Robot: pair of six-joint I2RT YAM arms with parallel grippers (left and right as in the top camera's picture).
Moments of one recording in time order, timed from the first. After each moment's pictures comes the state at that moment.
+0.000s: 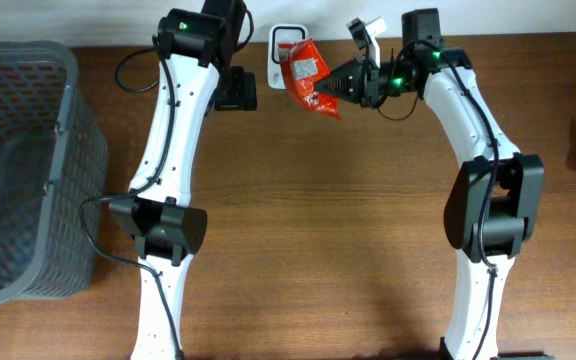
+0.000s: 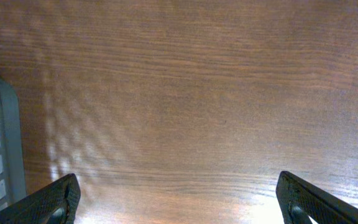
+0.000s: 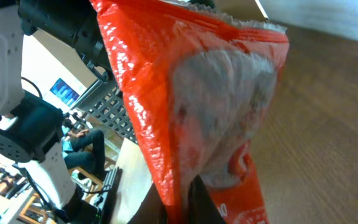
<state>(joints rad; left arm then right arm) -0.29 2.42 2.76 -1.68 -0.18 -0.32 0.08 2.28 2.01 -0.72 -1.49 -0.34</state>
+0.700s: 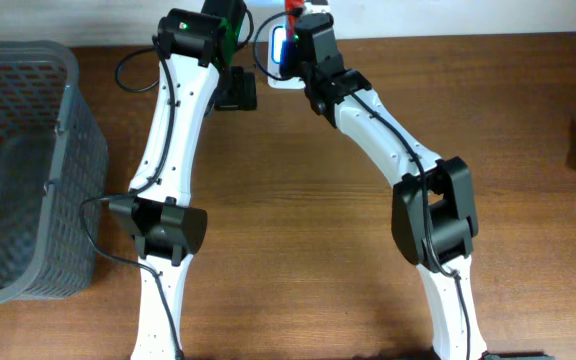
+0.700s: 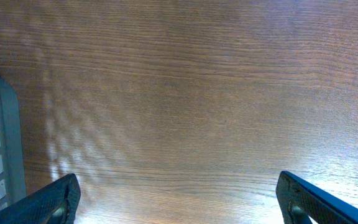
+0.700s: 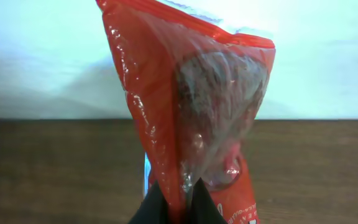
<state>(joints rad) -0.29 2.42 2.76 -1.68 -0.18 -0.32 0.41 2.34 2.02 -0.18 0.16 0.32</state>
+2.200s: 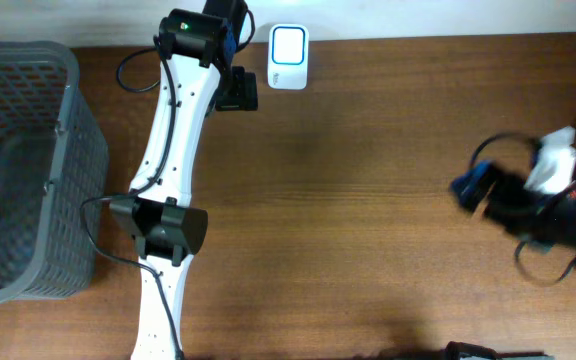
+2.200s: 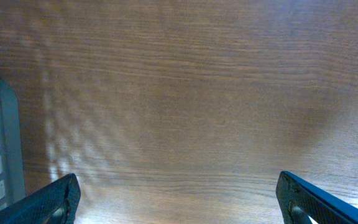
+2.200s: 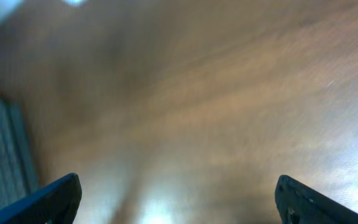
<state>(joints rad) -0.29 2.42 2.76 -1.68 -0.18 -0.32 -0.22 1.13 1.47 -1.45 -0.35 0.29</state>
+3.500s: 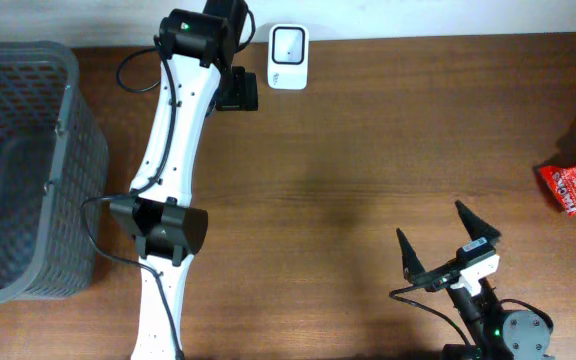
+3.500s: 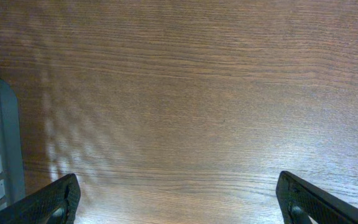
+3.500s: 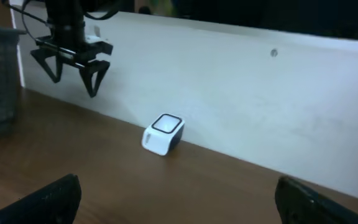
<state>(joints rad) -0.29 2.42 2.76 -1.68 -0.18 -0.32 -0.09 0.01 0.14 0.01 -0.48 -0.10</state>
